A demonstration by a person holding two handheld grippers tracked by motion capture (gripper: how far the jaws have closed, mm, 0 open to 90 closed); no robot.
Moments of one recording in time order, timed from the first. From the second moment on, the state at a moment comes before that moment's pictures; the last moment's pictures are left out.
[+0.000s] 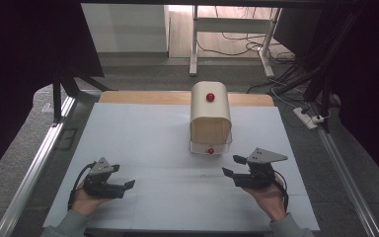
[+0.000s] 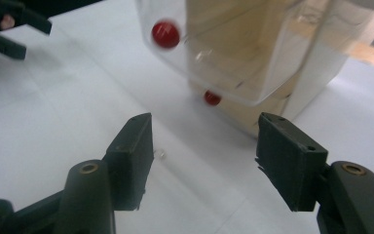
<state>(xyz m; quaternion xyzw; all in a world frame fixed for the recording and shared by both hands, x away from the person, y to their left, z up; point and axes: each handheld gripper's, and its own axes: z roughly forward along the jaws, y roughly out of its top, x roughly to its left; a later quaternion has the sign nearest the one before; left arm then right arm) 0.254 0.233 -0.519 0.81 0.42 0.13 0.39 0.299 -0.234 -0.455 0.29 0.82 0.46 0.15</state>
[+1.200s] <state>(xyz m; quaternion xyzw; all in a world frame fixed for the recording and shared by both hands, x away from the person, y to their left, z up) 0.256 0.232 -0.522 0.81 0.42 0.14 0.38 0.318 -0.165 -0.523 0.30 0.86 0.37 0.15</state>
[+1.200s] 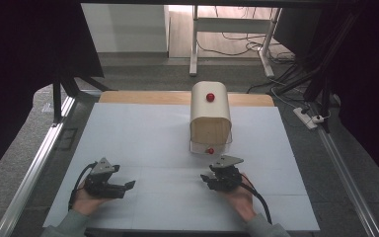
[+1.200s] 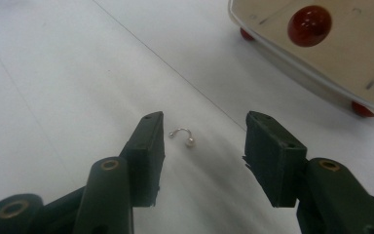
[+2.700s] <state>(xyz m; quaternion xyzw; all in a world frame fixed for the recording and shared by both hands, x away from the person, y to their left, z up) 0.253 0.234 -0.520 0.81 0.42 0.14 0.39 0.311 -0.178 -0.501 0.28 0.85 0.43 0.14</state>
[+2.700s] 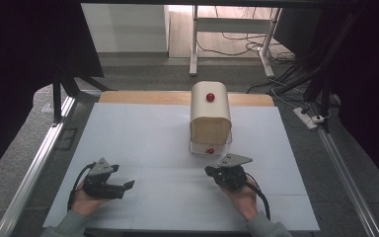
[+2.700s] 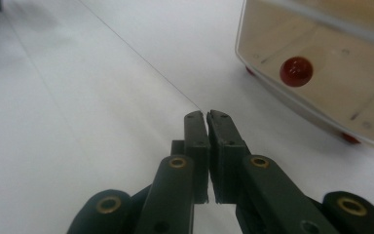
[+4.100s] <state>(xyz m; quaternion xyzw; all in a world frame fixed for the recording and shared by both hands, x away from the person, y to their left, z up) 0.253 0.240 -0.516 0.80 0.42 0.14 0.40 0.291 -0.218 -0.408 0.24 0.79 0.54 0.16</state>
